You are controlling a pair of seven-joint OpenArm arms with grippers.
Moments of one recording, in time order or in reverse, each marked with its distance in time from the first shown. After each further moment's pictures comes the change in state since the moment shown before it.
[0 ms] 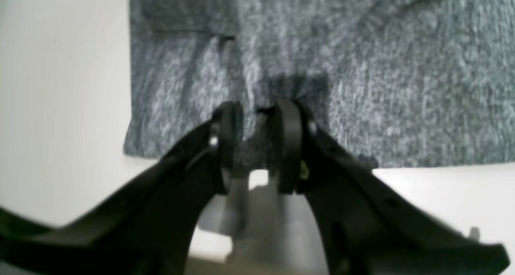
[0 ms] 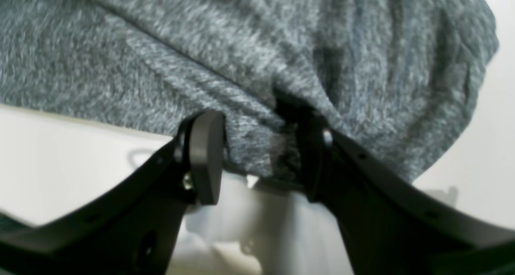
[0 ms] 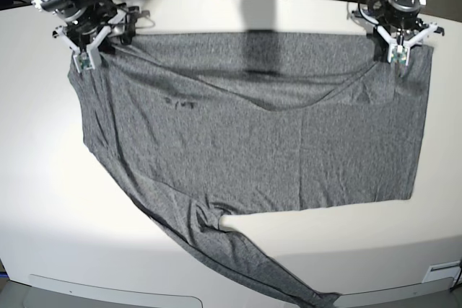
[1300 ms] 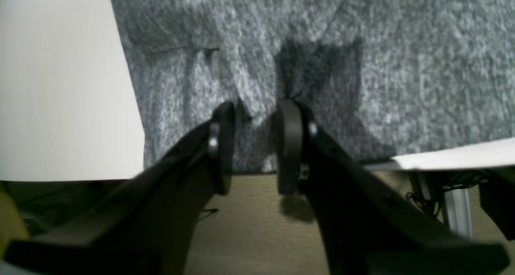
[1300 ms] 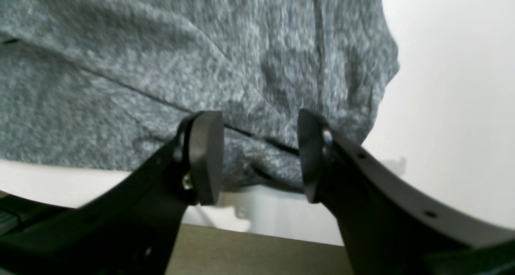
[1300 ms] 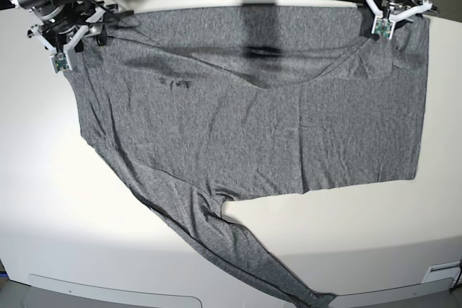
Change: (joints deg) left arm 6.0 0.6 1.3 8.0 11.4 1.1 4.6; right arm -1.8 1.5 7.2 8.3 2.9 0.1 -2.8
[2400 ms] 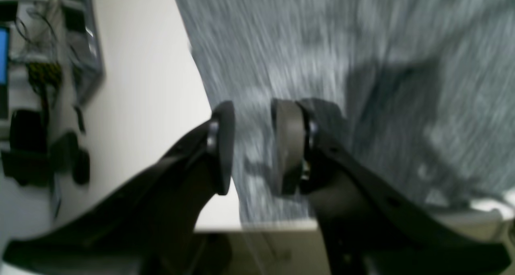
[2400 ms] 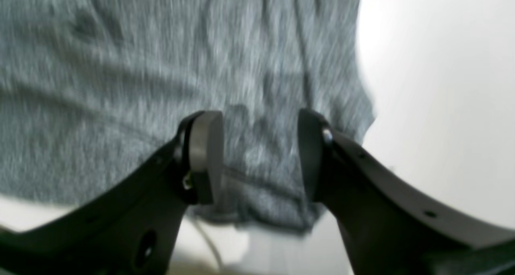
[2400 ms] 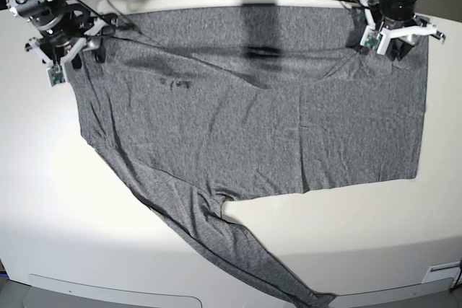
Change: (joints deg) left arm -1.7 0.2 0.2 9.2 20.3 2.7 -0.8; right arm 3.8 0.0 0.0 0.2 0.0 0.0 4.5
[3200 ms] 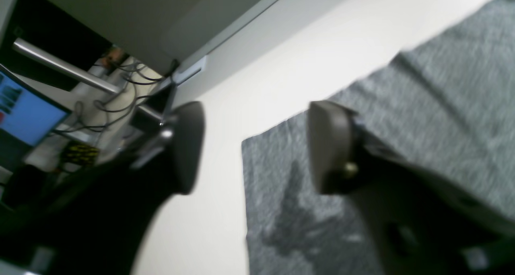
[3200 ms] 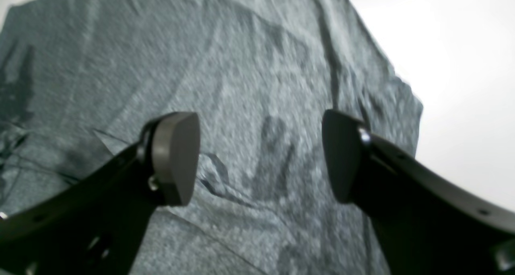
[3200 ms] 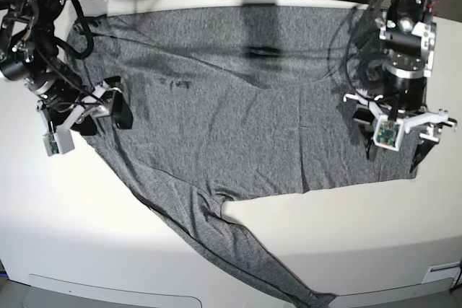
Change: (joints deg) left arm -22.9 0.2 0.2 1.0 -11.9 0.0 -6.3; right arm 21.9 -1.2 0.0 0.1 20.9 6.6 -18.8
